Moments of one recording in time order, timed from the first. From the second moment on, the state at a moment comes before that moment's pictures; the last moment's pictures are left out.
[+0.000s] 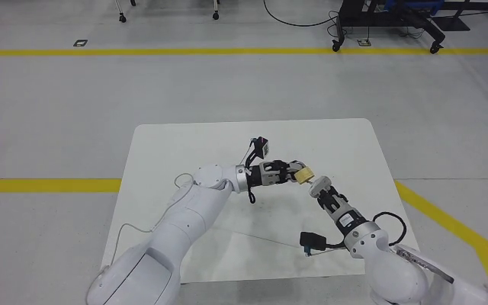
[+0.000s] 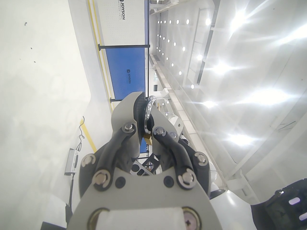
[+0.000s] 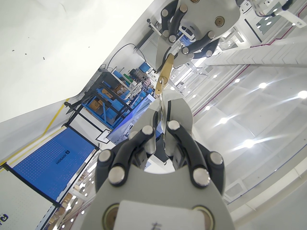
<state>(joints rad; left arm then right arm) 0.42 -1.74 -0.87 -0.33 -0.64 -0.44 -1.15 -1.15 -0.40 0.85 -2.30 -2.72 -0.55 0.39</state>
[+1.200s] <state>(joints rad) 0.56 -1.71 -0.94 -0.54 -0.61 -0.40 -0.93 -1.28 -0.47 0.97 -2.32 -2.52 -0.56 0.68</state>
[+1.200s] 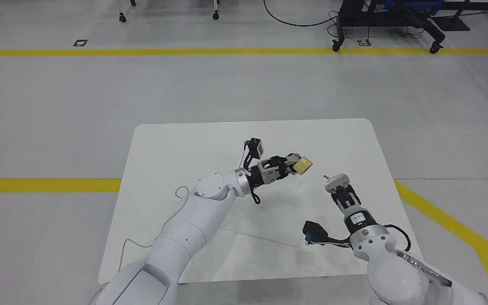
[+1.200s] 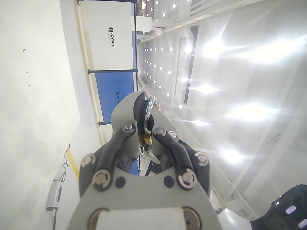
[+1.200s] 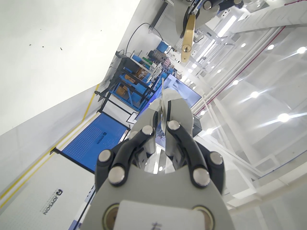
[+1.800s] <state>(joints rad) 0.56 -1.75 -0.93 -0.52 -0.65 -0.33 -0.91 -1.21 -0.57 0.90 -2.30 -2.56 -0.62 0.71</state>
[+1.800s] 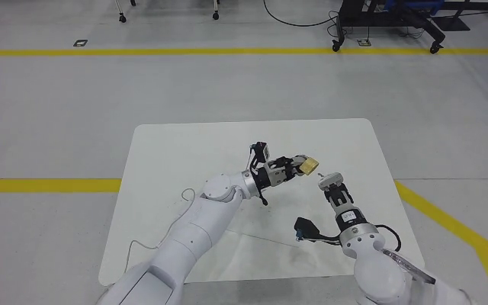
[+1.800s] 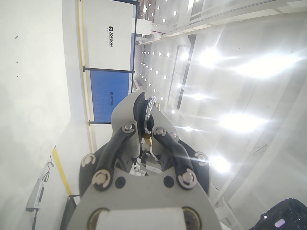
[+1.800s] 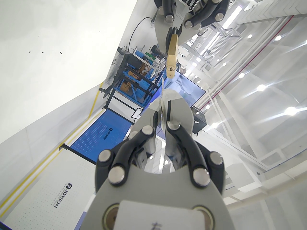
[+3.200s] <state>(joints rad) 0.52 -1.78 -0.94 -0.43 -0.60 -0.37 -0.97 -1.21 -0.70 0.95 -2.26 -2.63 -0.77 0.61</state>
